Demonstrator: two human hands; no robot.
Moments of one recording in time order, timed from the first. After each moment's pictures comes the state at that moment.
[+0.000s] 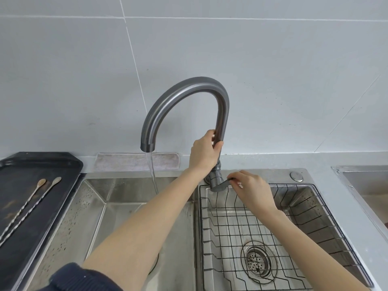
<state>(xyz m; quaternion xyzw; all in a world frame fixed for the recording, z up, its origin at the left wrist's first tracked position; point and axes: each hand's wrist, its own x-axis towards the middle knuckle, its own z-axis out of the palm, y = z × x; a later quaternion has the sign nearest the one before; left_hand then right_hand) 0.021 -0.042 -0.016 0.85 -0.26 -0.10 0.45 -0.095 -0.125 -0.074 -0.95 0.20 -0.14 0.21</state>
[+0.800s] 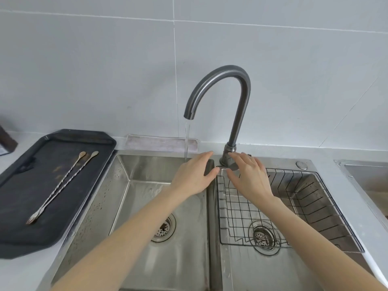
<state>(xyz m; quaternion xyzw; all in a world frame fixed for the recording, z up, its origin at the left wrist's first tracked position) -0.055 0.105 -0.022 0.89 -0.37 -0.10 0.25 -0.128 -0.038 -0.048 -0.96 0.17 -0.14 0.17</state>
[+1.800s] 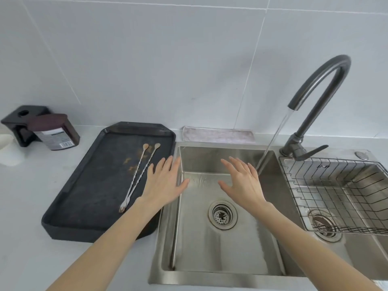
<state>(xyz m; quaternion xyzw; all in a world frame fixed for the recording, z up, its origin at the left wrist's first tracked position) 0.047 0.374 -0.062 0.95 -0.29 -0.07 0.08 -0.048 0.193 -0.066 -0.97 0.16 -0.04 0.16</state>
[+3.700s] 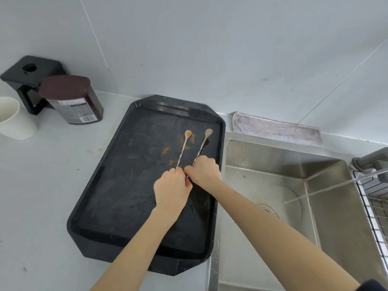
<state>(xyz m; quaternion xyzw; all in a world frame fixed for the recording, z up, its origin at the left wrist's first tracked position) 0.142 0.446 -0.136 0.98 -0.11 -0.09 0.13 0.157 0.357 -0.129 -0.89 0.27 0.16 0.33</state>
